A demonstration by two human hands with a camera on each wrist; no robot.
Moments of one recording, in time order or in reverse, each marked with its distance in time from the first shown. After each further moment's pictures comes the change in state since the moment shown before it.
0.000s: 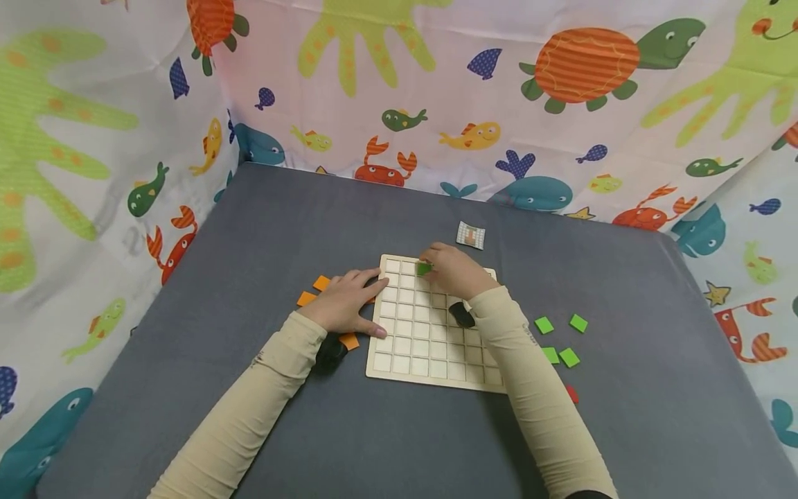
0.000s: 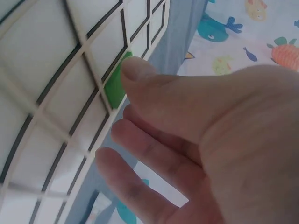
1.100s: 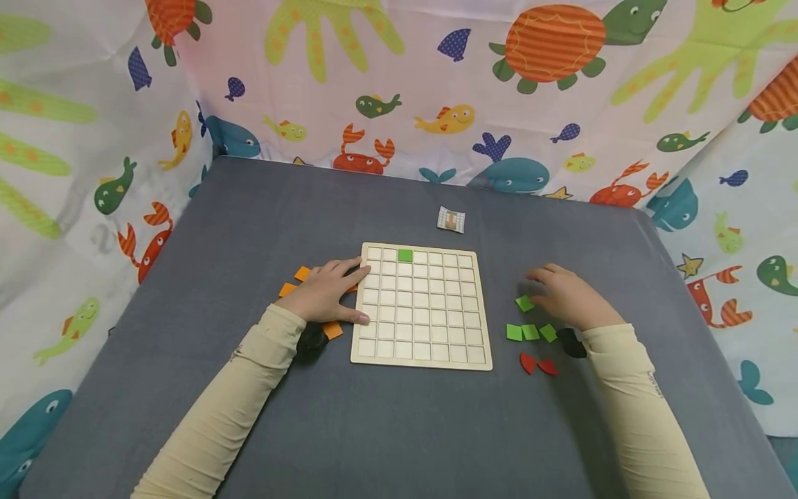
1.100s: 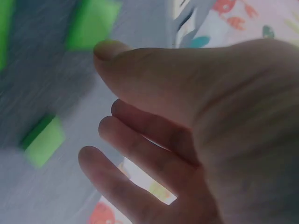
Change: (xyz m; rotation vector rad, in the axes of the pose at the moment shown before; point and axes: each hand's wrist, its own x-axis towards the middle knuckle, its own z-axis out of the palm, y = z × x) left_hand -0.001 -0.003 0.002 -0.027 0.027 0.041; right_hand -0.175 0.101 -0.031 -0.057 0.004 0.272
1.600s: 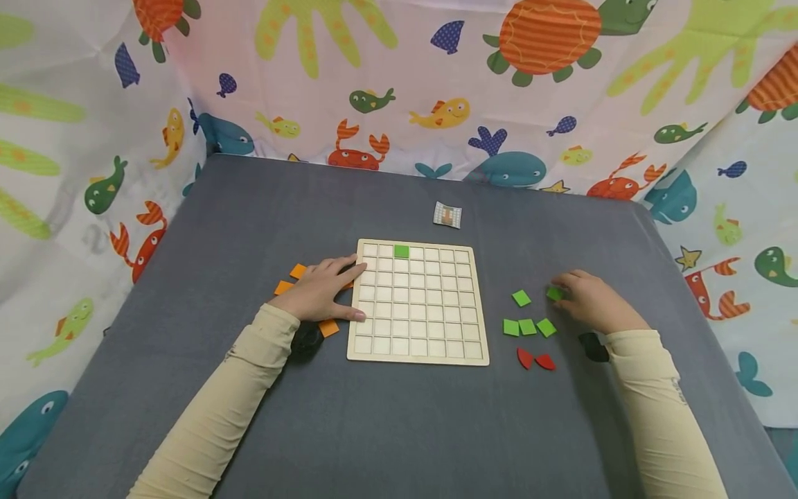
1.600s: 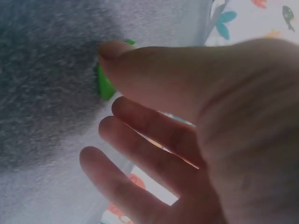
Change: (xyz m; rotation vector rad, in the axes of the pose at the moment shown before) left_hand 0.000 0.001 0.001 -0.037 -0.010 -0.007; right_hand -0.028 0.043 0.006 0.014 0.016 0.026
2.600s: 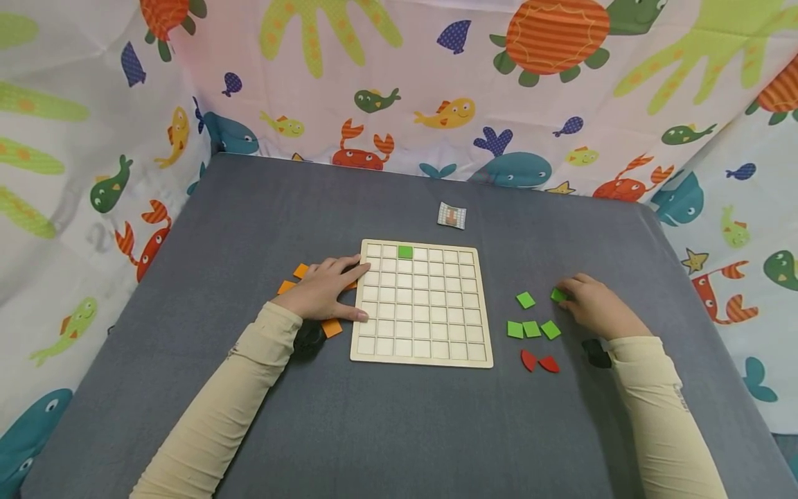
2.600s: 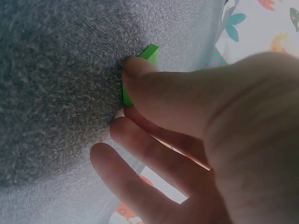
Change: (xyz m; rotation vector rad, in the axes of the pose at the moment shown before) left_hand -0.002 -0.002 -0.004 -0.015 0.004 0.018; right_hand 0.002 0.005 0.012 -0.014 0.061 -0.038
